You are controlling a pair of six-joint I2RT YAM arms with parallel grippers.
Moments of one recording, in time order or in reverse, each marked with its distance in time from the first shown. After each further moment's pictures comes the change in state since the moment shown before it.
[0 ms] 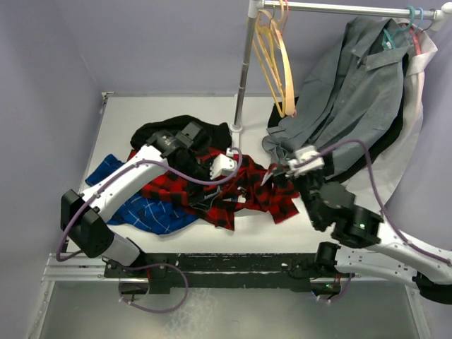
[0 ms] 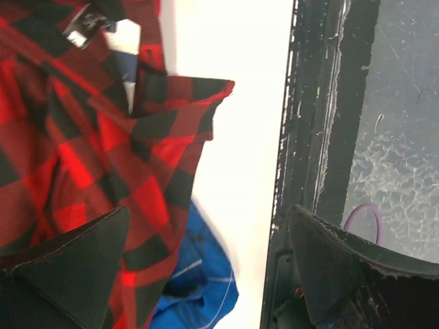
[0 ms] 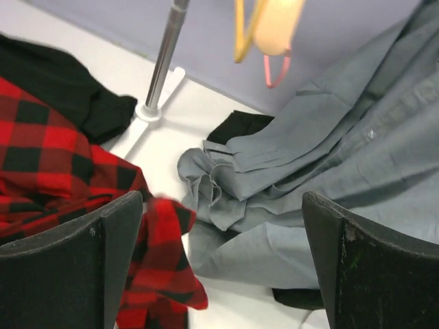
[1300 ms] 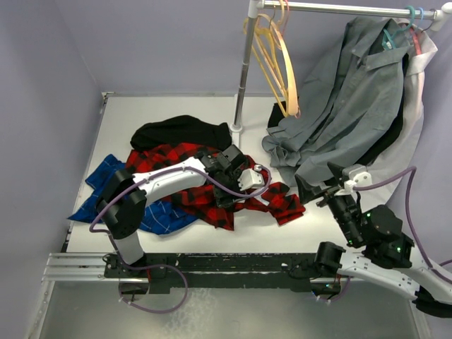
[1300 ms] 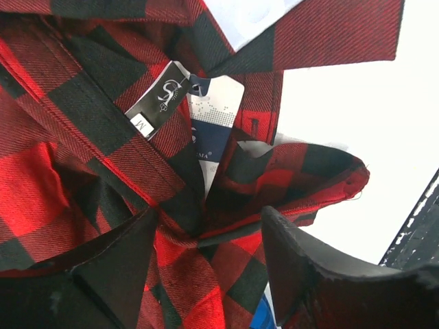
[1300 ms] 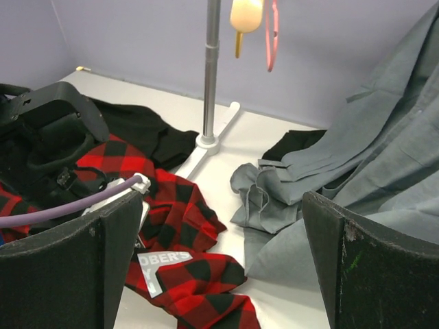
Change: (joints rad) left arm -0.245 0.270 -0.110 0.442 -0.449 -0.232; right arm -0.011 -0.463 -0.116 -0.139 -0.171 0.211
